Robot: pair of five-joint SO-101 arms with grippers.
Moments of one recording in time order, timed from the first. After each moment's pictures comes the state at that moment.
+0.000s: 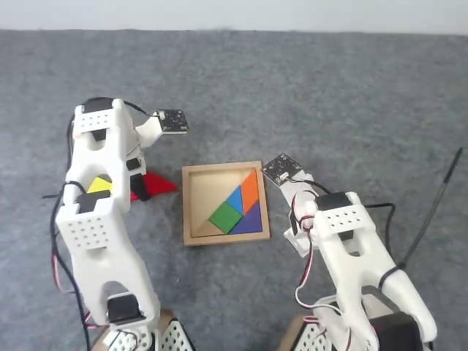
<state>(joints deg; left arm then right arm) -18.2 38.8 -12.8 82.4 -75.6 -17.1 -25.1 58.2 59.8 24.5</state>
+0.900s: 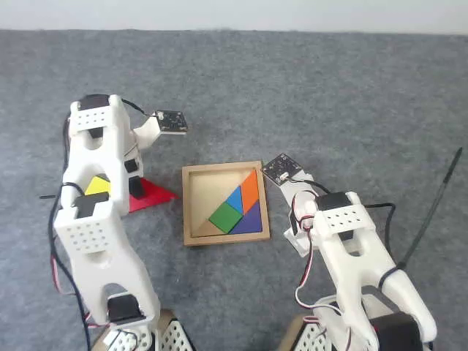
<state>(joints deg) -18.3 34.9 -12.9 92.0 -75.4 -17.1 -25.1 58.2 59.8 24.5</state>
